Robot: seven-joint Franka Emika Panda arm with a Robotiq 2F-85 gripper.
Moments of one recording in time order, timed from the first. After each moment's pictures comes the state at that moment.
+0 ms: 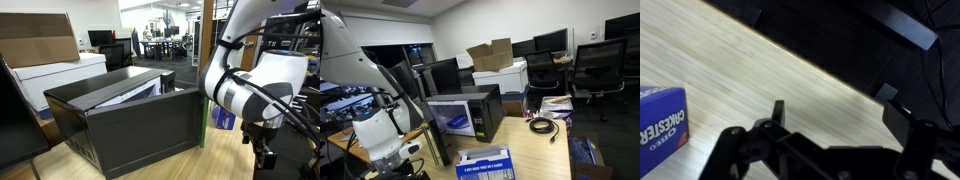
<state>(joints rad) -0.14 0.46 0.29 -2.52 2.22 3.45 -2.60</state>
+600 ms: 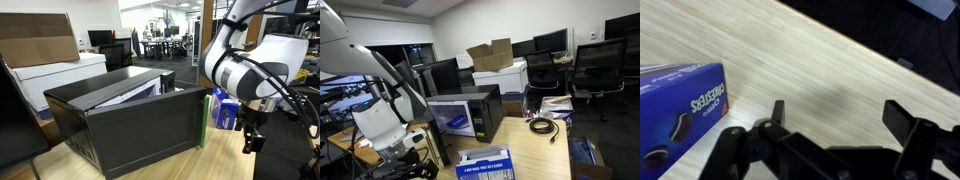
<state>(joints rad) -0.29 0.37 0.39 -2.52 2.21 3.45 -2.60</state>
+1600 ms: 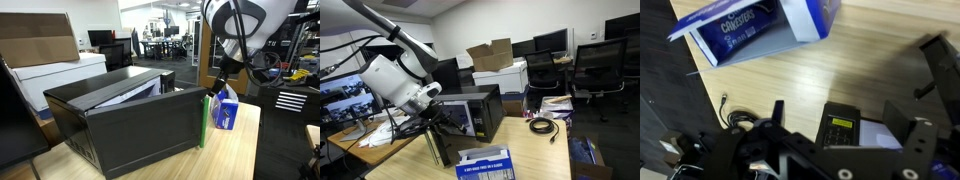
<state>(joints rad) -0.34 0.15 0.26 -2.31 2.34 3.45 -2.60</state>
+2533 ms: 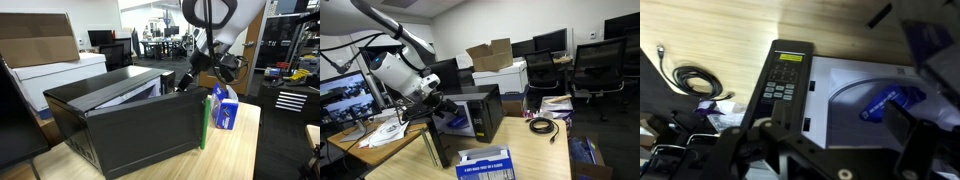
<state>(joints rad) -0.37 0.25 0.44 -2.12 2.45 3.44 -2.60</state>
